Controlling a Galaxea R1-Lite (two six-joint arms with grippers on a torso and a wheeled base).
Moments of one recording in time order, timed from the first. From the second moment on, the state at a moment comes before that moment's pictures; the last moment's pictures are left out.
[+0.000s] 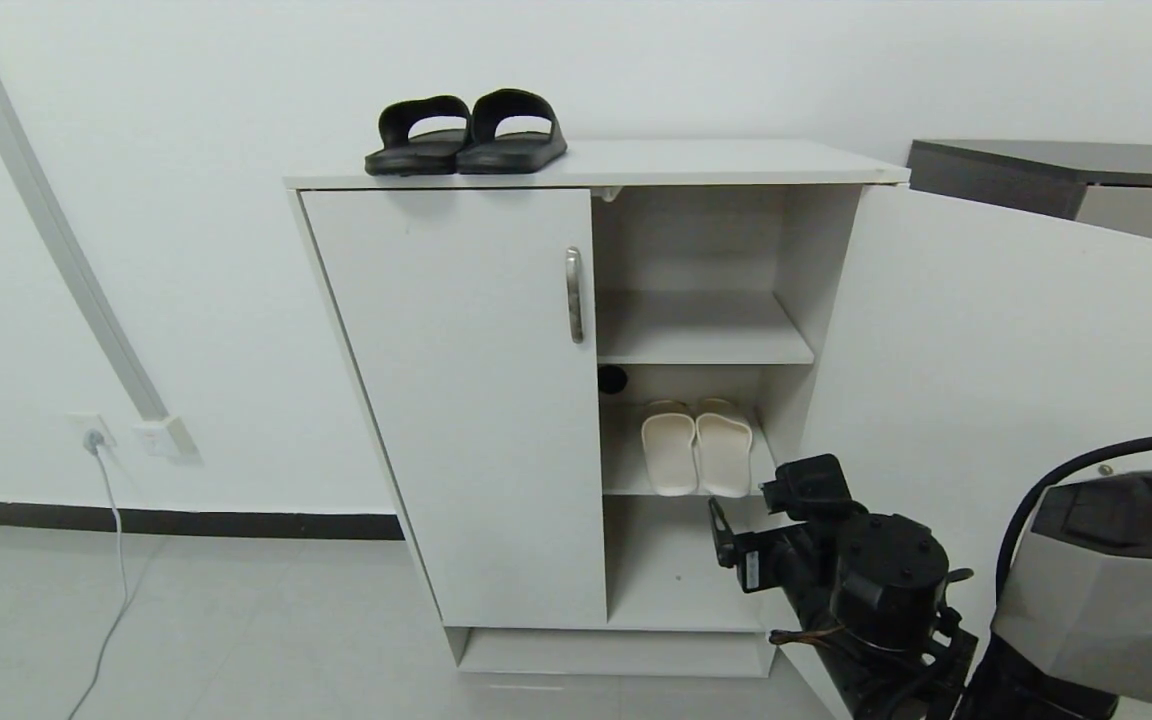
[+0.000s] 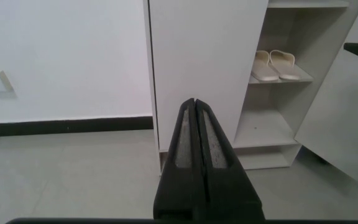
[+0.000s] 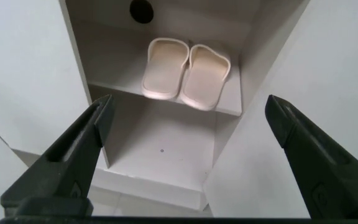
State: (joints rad) left arm 0.00 0.00 0.00 0.00 -0.06 -0.01; right arm 0.76 2.15 -0.51 -1.57 -0.62 -0.04
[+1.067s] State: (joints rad) left arm 0.00 0.00 0.00 0.00 -0.06 -0.01; right arm 0.76 2.16 -0.49 -1.57 -0.62 -0.04
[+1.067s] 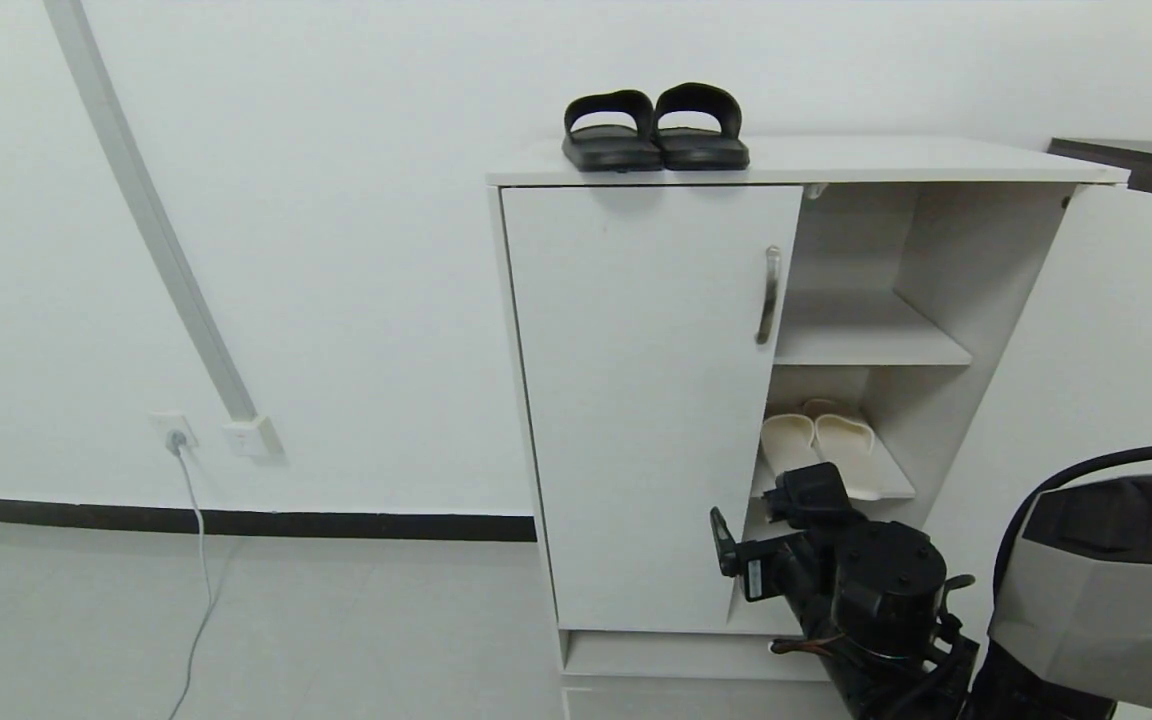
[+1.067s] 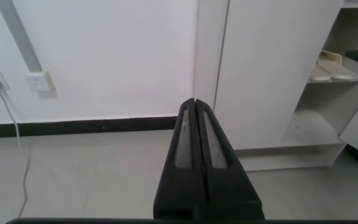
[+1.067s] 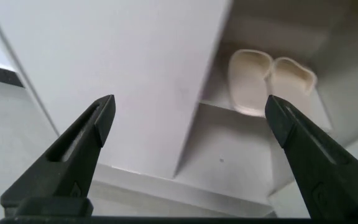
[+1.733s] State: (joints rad) left arm 0.00 0.00 0.00 0.00 -0.06 -0.01; right arm 0.76 2.16 -0.48 -1.57 -0.59 -0.03
